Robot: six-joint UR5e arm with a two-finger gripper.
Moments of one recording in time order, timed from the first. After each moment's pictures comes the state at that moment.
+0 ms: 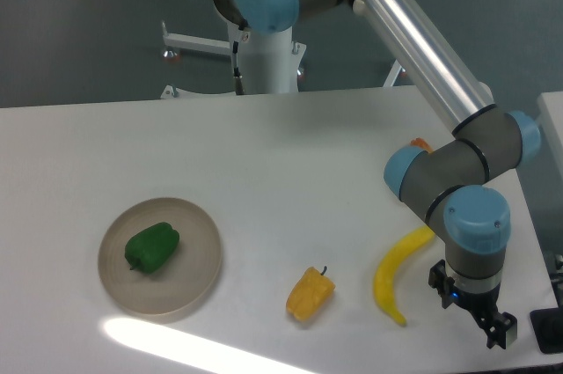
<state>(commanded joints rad) 2.35 -2.59 -0.66 -1.12 1.65 1.44</state>
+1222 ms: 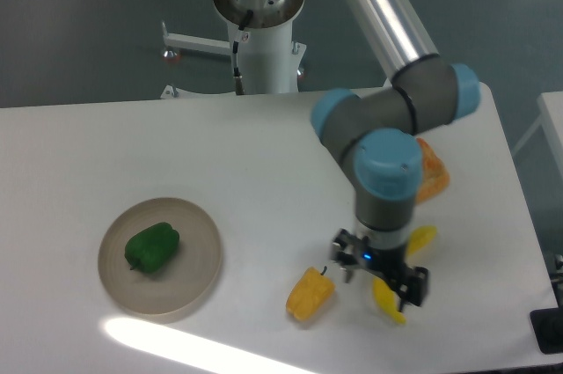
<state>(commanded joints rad) 2.15 -2.19 -1.11 -1.13 1.47 0.70</state>
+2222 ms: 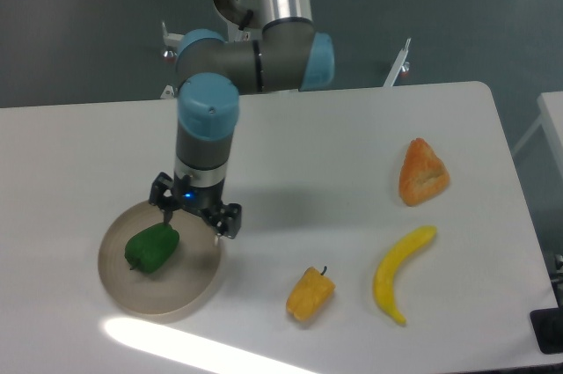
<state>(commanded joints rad) 1.91 -2.04 -1.49 -0.98 1.36 0.49</state>
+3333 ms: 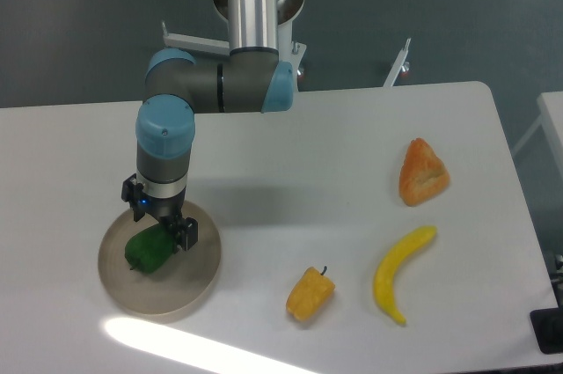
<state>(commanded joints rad) 1.86 -2.10 -1.50 -0.95 1.36 0.66</state>
